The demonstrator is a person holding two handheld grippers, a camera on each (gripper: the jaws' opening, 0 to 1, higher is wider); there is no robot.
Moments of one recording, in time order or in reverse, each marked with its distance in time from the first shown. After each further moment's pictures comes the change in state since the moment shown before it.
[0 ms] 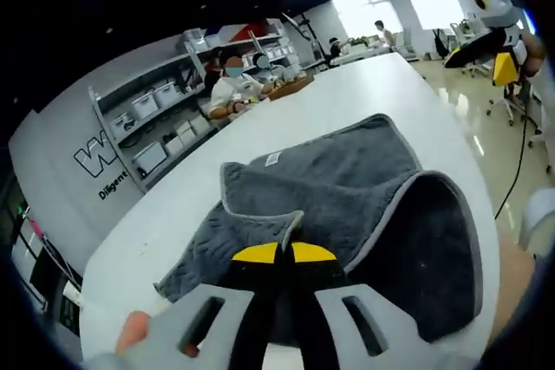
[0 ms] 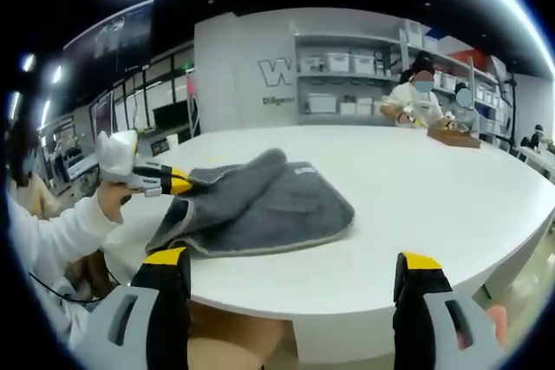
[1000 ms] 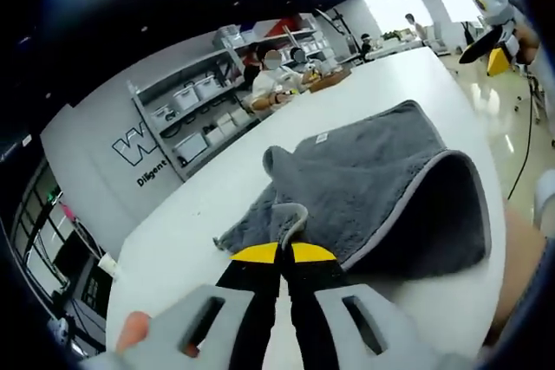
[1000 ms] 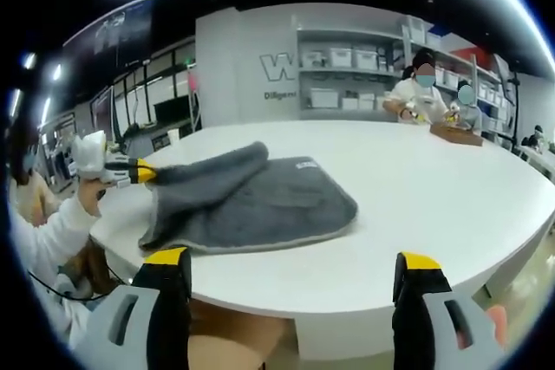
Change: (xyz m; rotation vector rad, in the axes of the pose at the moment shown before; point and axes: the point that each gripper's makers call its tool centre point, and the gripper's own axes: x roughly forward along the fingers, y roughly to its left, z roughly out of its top) left arm -0.076 0.057 -0.044 -0.036 0.024 0.199; right arm 0.006 0.002 -0.004 -0.005 0.025 0.007
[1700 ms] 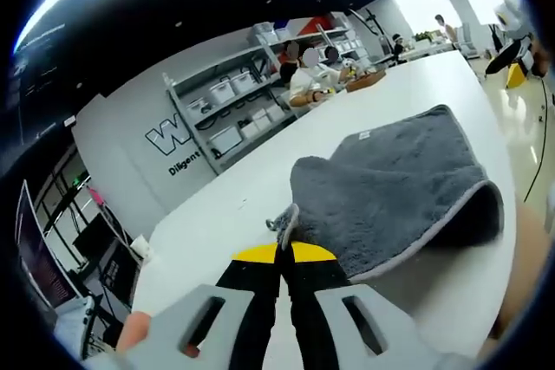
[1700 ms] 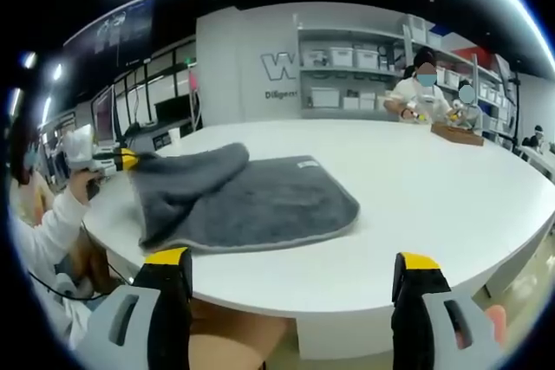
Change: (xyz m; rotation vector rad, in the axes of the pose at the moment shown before) left arm -0.044 0.064 -0.015 -0.058 0.009 0.166; right arm 0.000 0.003 -0.002 -0.003 0.006 0.001
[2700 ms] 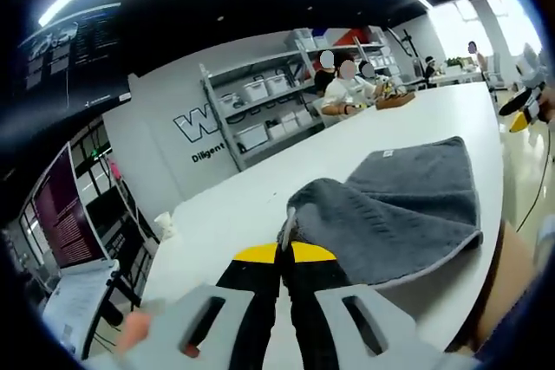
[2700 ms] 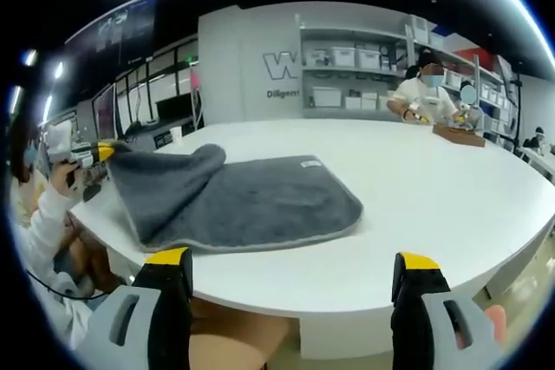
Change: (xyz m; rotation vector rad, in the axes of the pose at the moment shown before) left arm -0.069 0.043 -0.012 -0.149 -0.002 0.090; right arm 0.001 0.007 0.001 -0.006 0.002 0.011
